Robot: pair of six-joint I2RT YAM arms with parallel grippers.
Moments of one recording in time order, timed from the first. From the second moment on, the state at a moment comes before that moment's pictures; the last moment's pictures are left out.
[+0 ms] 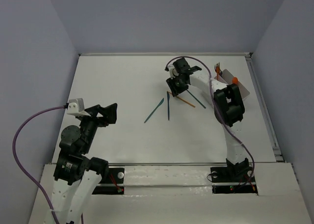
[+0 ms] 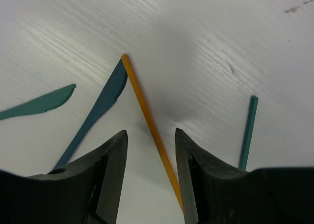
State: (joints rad) left arm -0.29 0.28 0.67 -0.38 -0.09 -0.45; right arm 0.46 2.20 1.79 -0.67 -0.13 -0.12
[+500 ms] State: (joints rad) left arm -0.29 0.28 0.67 -0.38 -0.08 -0.45; right arm 0.48 2.37 2.02 -0.75 -0.07 -0.13
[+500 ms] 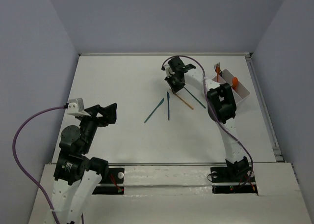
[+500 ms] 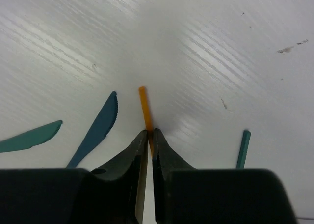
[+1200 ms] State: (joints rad) left arm -0.29 0.28 0.67 -0.38 -0.08 -0.45; right arm 0.46 1.81 1.51 -0.23 0.08 0.02
